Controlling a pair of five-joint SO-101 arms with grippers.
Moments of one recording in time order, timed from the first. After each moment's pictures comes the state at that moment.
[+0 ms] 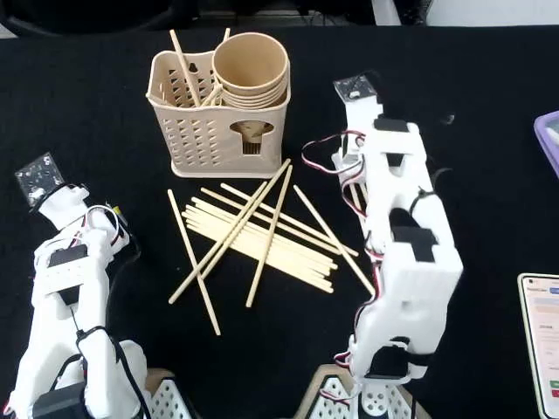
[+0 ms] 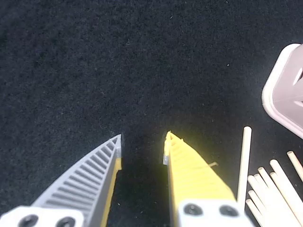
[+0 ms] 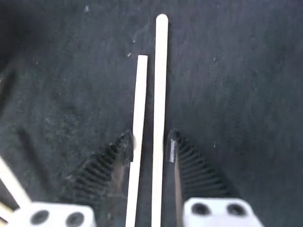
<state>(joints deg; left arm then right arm) -23.8 -33.7 68.2 22.8 13.9 3.6 29.9 -2.3 57.4 19.7</state>
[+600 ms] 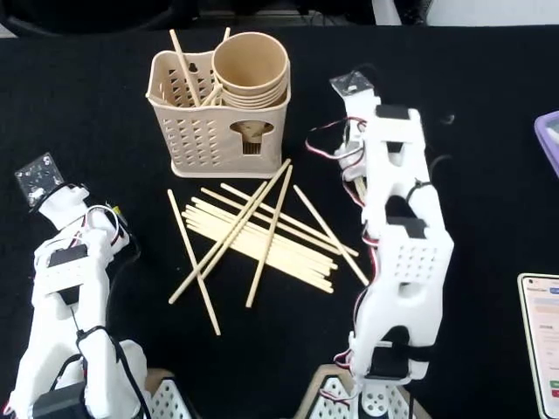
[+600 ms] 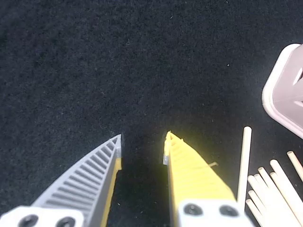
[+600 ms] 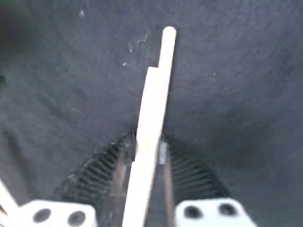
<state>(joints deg) -23.8 -33.7 68.2 22.8 13.9 3.8 42.1 -20.6 69.6 27.6</state>
